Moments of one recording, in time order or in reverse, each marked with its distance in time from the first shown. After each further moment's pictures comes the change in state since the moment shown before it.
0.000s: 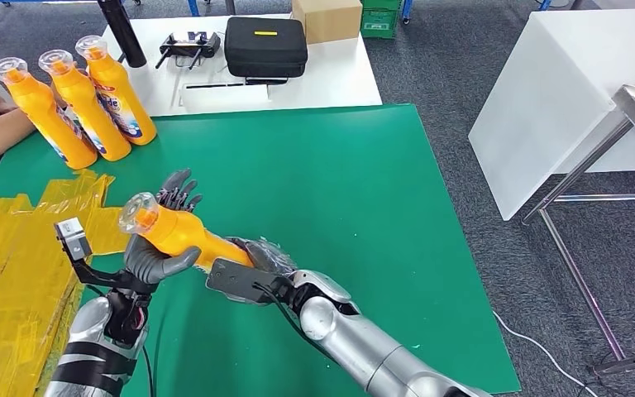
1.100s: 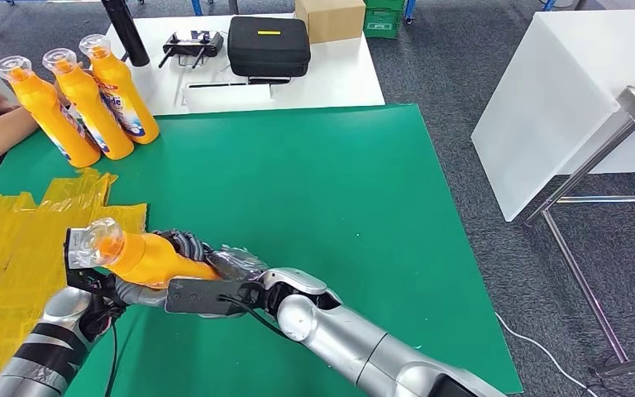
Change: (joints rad) left arm -0.104 0.292 -0.268 0.169 -0.066 -0.299 -0.121; right arm -0.093 0.028 0.176 -0.059 -0.111 0.089 0.064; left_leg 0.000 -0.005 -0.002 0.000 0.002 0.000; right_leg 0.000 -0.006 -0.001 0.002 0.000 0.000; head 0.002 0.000
